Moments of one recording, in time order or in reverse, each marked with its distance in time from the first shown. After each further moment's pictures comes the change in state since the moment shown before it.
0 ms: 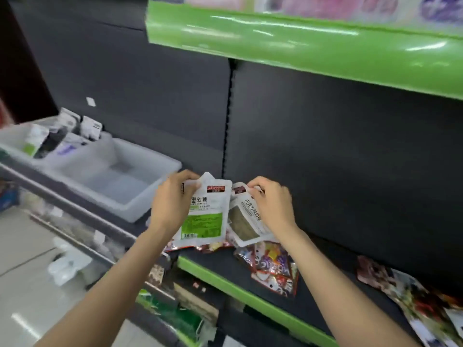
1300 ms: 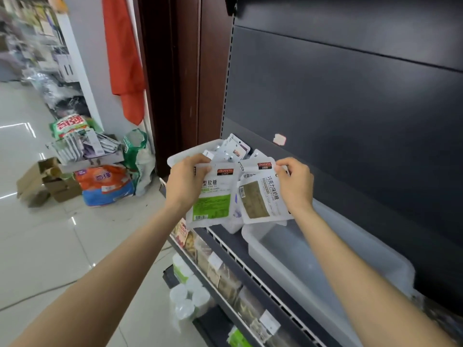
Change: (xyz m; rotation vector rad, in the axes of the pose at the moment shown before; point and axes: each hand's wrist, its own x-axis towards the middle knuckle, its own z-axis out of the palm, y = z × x) left_hand 0.299 -0.425 -0.345 0.048 0.253 -0.208; right_hand 0.263 -0.404 0.438 0.257 -0.011 -0.033
